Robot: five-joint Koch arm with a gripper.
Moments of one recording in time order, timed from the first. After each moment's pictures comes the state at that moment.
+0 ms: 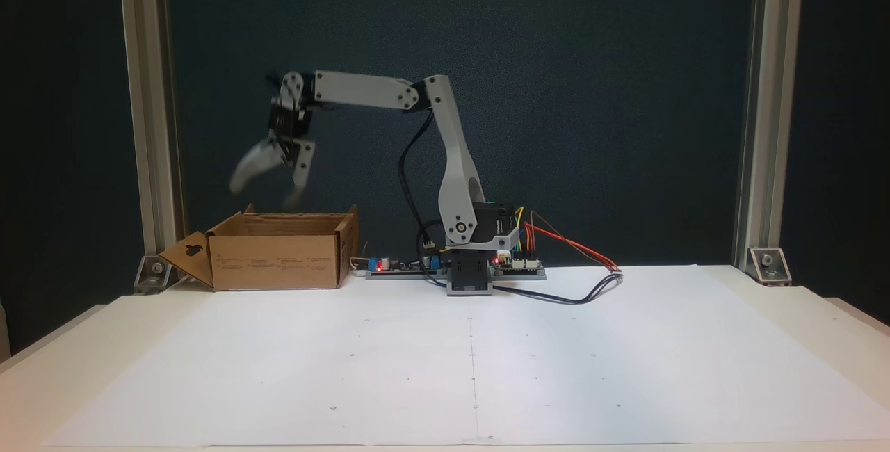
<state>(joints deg) 104.8 76.5 66.0 46.9 -31.3</state>
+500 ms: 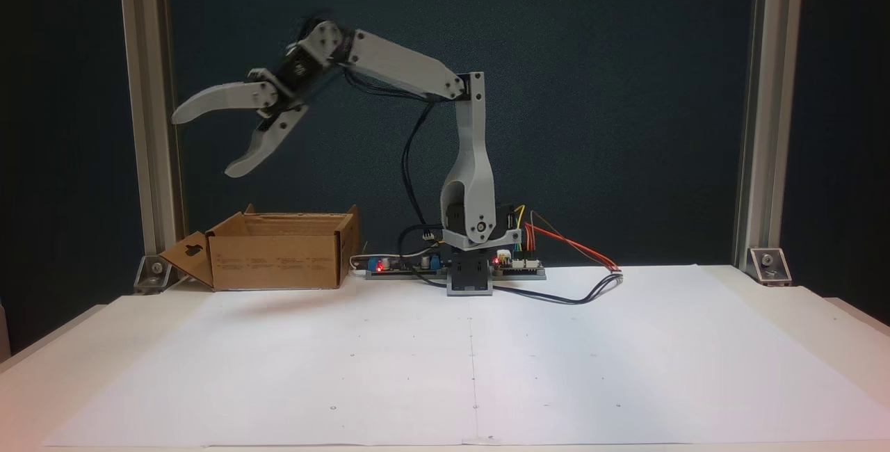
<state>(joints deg) 58.5 88.2 66.0 37.4 -6.2</state>
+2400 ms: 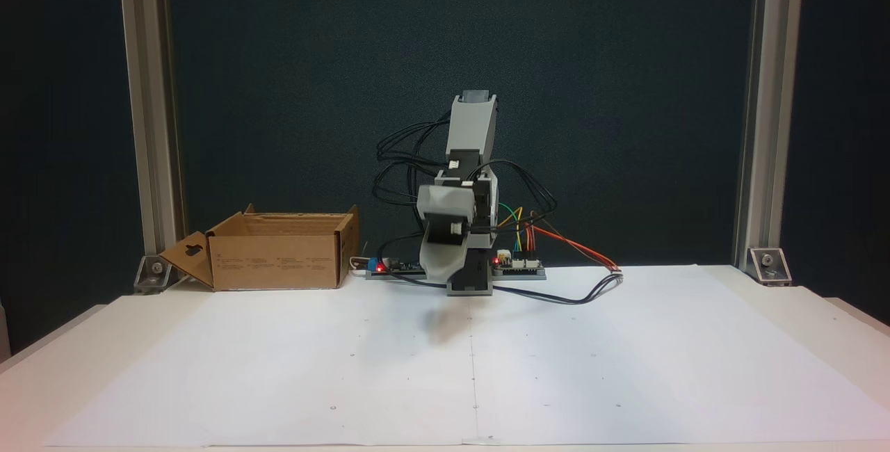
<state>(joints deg) 8.6 129.6 163.0 -50.0 -6.2</state>
